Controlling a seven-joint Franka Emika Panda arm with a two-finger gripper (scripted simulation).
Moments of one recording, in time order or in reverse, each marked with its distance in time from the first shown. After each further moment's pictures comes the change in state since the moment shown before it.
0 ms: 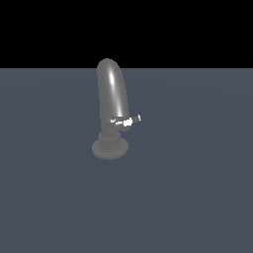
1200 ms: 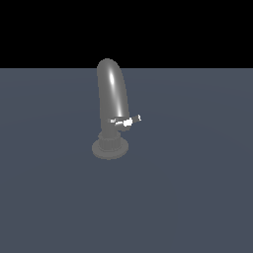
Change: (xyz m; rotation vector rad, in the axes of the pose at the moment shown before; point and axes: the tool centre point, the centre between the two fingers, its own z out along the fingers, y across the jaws) arm 0.112 -0.028 0.027 0.100 -0.421 0.327
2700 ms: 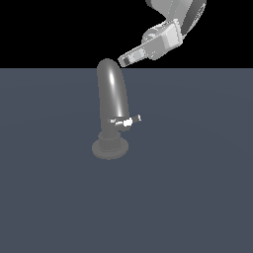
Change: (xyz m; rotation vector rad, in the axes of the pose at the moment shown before) arm 0.166 -0.027 0.056 0.158 -0.644 0.498
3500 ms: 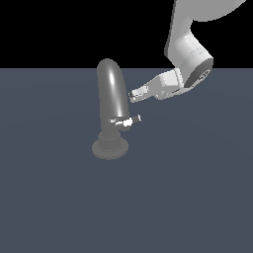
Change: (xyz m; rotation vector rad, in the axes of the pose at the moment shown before) arm 0.094 -0.024 0.017 0.095 -0.357 0.278
